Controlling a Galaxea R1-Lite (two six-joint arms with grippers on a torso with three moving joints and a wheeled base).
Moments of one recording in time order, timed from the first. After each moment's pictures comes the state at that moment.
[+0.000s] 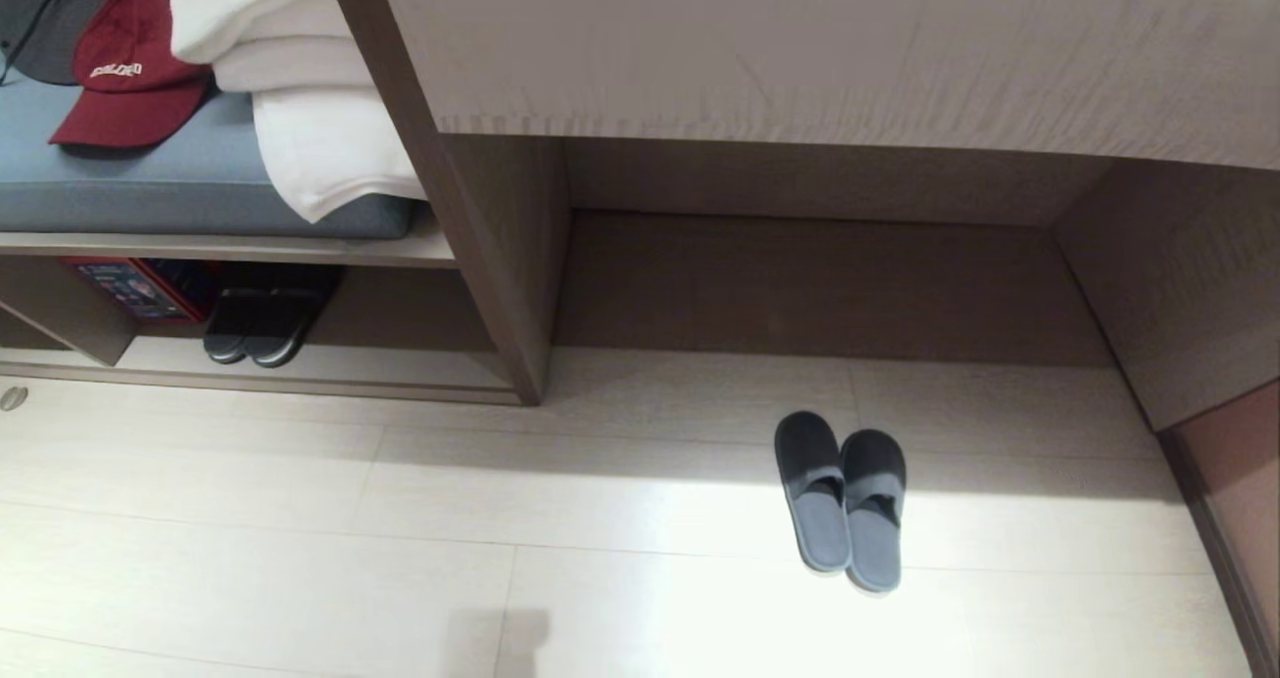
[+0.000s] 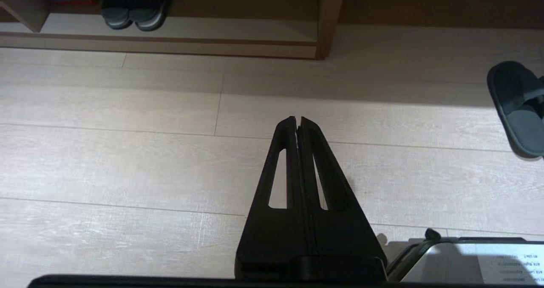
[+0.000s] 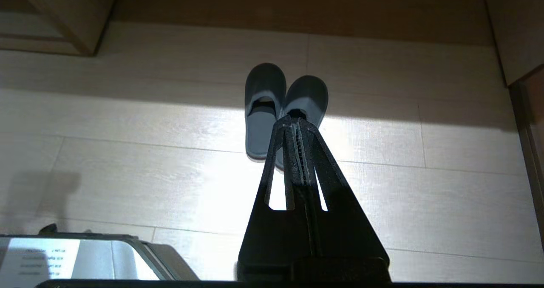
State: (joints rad) left arm 0.00 0.00 0.00 0.00 0.00 -0.01; right arm 0.01 0.00 0.00 -0.01 -0.01 0.02
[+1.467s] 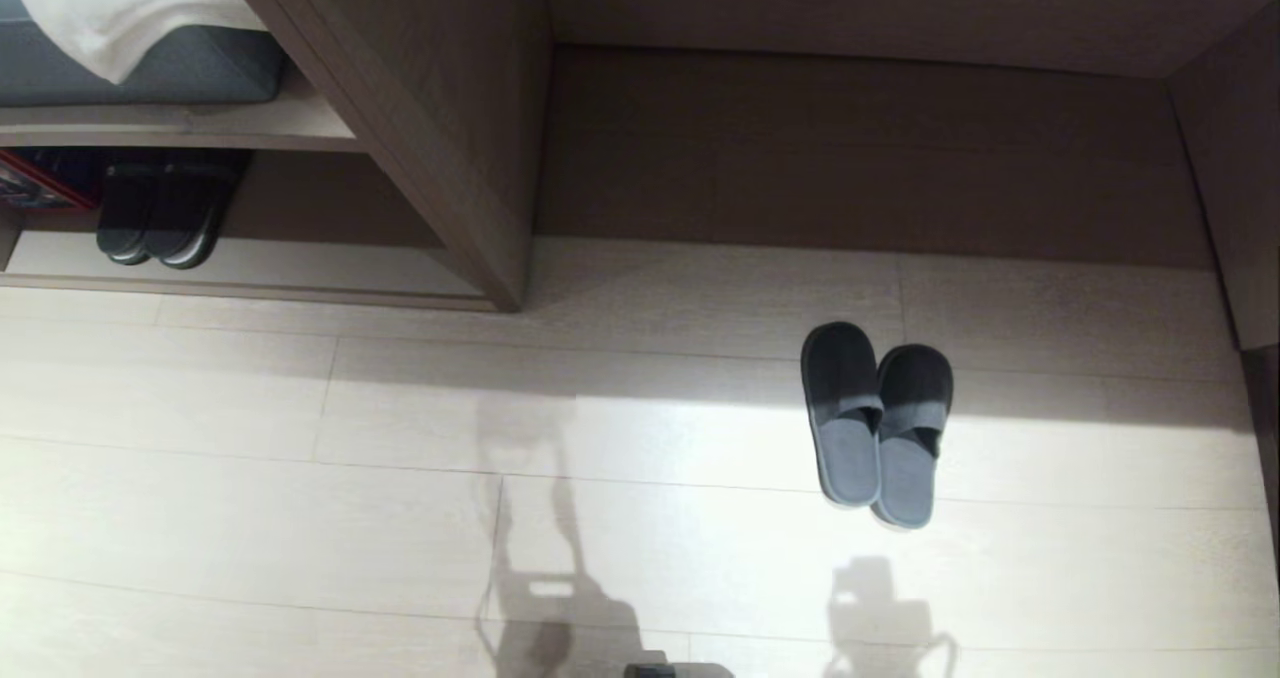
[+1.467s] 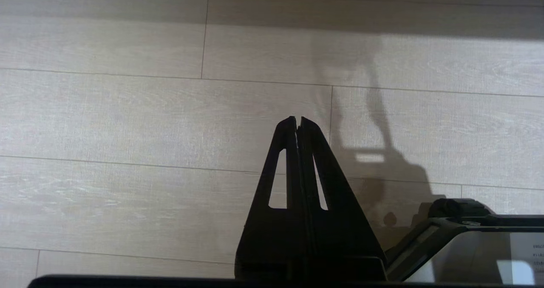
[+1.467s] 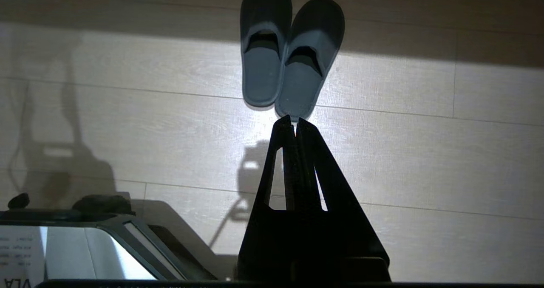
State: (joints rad) left arm 0.00 0.00 0.00 0.00 0.00 -0.01; right arm 0.01 0.00 0.00 -0.01 -0.01 0.02
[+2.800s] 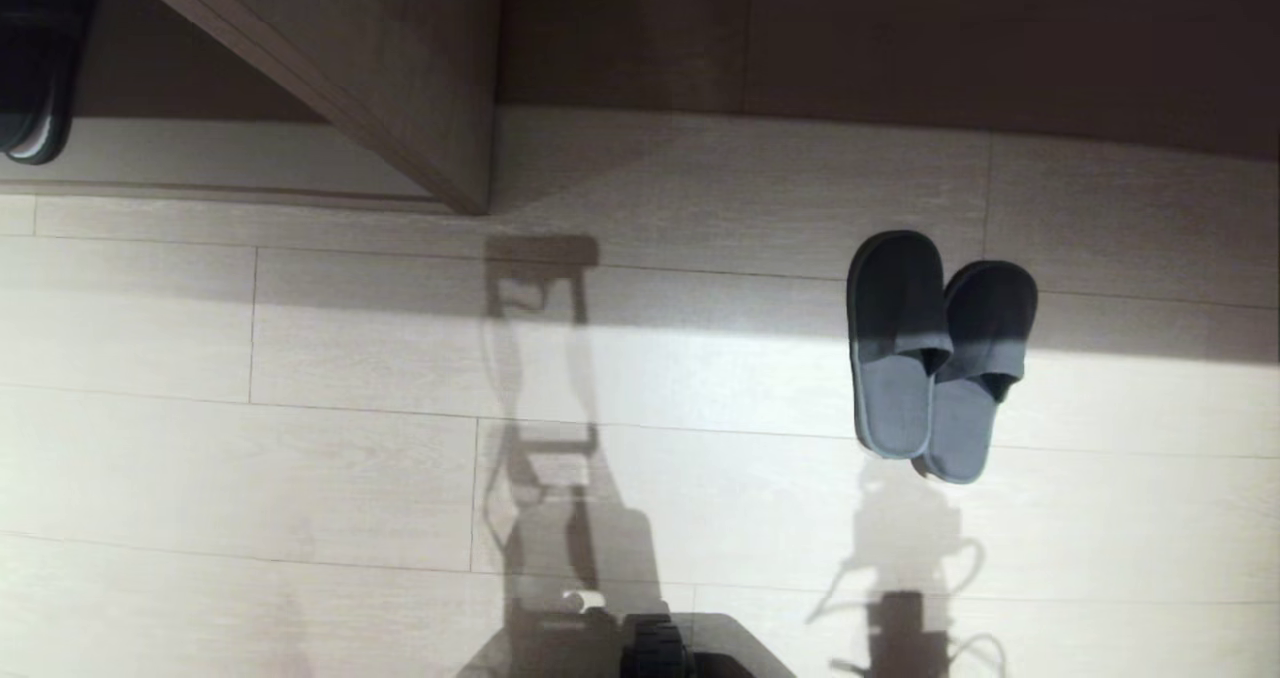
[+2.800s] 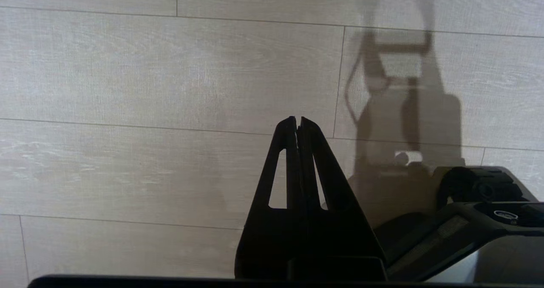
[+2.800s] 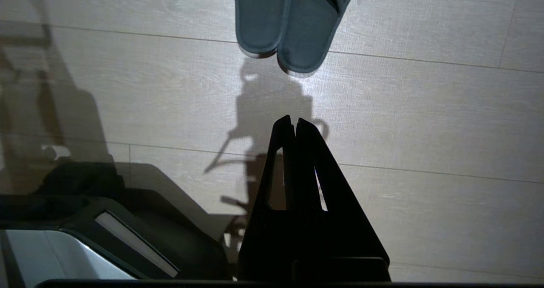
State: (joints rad) left arm 0.00 0.00 0.00 0.00 0.00 -0.01; right arm 0.01 0.00 0.00 -0.01 -0.01 0.02
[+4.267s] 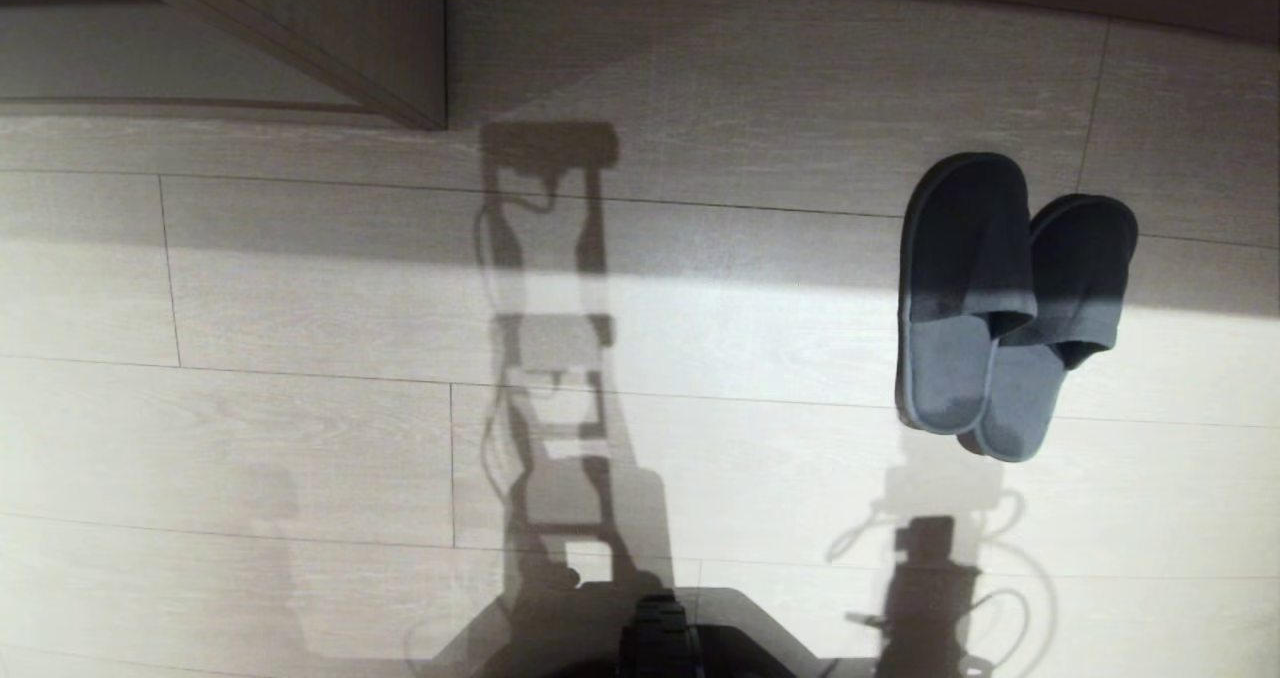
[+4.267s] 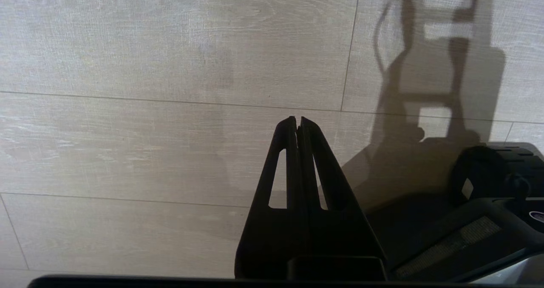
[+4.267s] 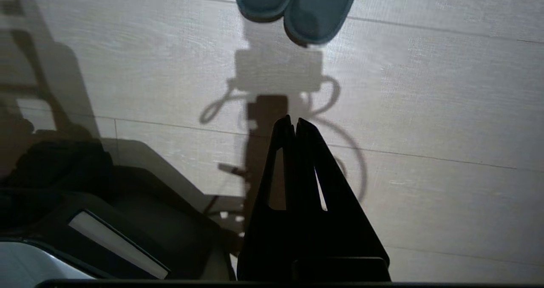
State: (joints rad) left arm 0.00 0.00 0.00 0.00 0.00 -0.02; right arm 0.01 0.00 -0.04 0.00 0.01 0.00
